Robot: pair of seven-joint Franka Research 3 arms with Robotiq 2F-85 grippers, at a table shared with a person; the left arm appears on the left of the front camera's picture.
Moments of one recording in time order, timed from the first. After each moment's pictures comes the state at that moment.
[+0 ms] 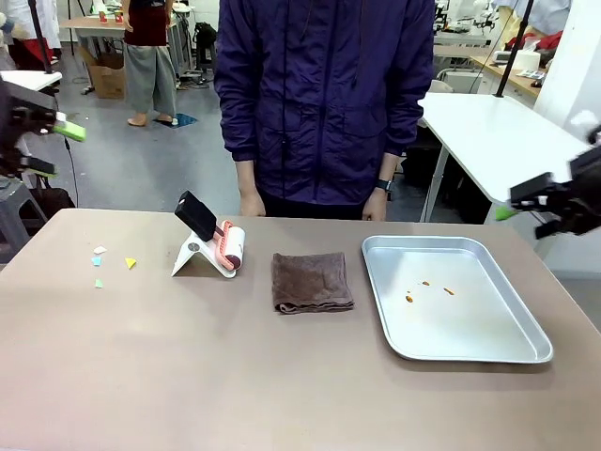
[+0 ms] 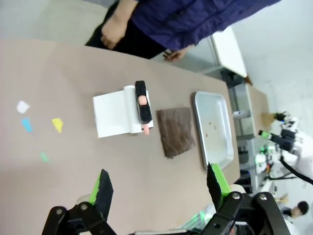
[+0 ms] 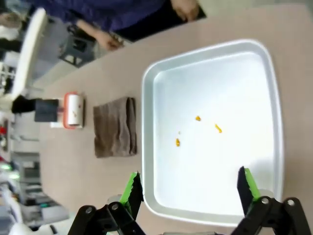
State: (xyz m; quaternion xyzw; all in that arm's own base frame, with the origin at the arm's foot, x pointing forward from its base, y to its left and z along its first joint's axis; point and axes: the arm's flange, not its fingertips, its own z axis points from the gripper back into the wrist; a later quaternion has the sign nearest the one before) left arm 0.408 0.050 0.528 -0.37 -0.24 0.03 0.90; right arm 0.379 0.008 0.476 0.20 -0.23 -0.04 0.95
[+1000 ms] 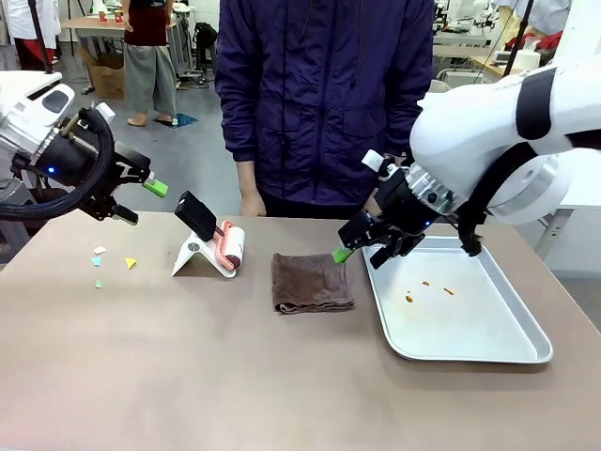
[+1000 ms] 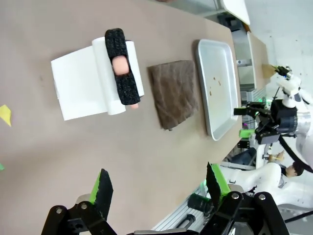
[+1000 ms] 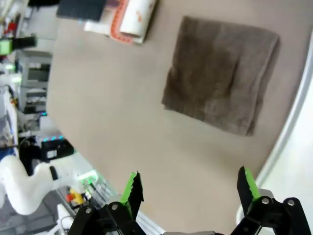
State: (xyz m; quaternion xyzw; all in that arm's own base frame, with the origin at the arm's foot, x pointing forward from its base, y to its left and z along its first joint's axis) left arm 0.461 -0.032 0.448 -0.39 -0.10 -0.04 0.92; right arm 0.415 0.229 0.413 0.25 -0.09 0.16 0.95
